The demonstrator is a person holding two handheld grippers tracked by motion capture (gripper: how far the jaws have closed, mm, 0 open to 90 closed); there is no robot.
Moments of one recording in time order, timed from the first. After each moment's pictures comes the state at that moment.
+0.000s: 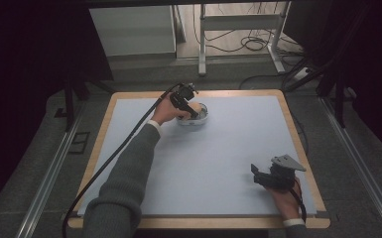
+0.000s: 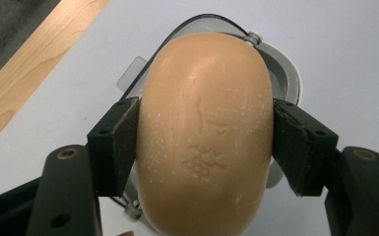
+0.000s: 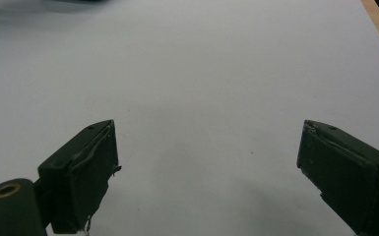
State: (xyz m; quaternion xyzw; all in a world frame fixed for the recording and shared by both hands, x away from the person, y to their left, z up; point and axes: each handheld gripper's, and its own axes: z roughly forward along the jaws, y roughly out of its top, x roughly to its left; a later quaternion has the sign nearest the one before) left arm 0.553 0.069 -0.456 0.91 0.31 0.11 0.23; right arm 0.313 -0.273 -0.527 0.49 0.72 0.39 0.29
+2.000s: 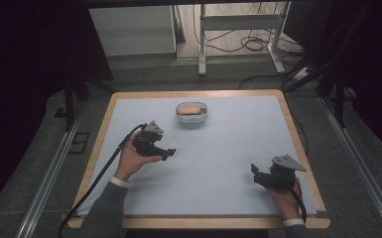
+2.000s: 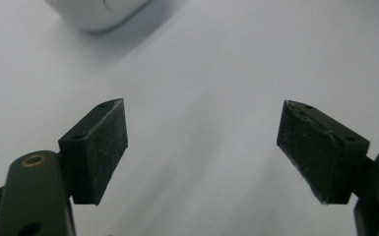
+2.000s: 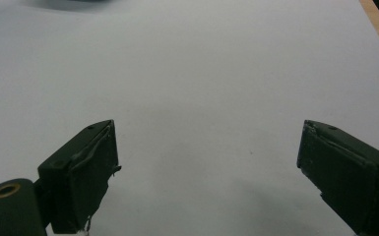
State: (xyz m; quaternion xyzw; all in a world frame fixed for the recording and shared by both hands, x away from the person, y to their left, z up) left arm 0.370 0.161 -0.482 0.86 0.36 0.12 0.35; right arm 0.313 -0.273 -0.527 0.49 0.72 0.40 0.30
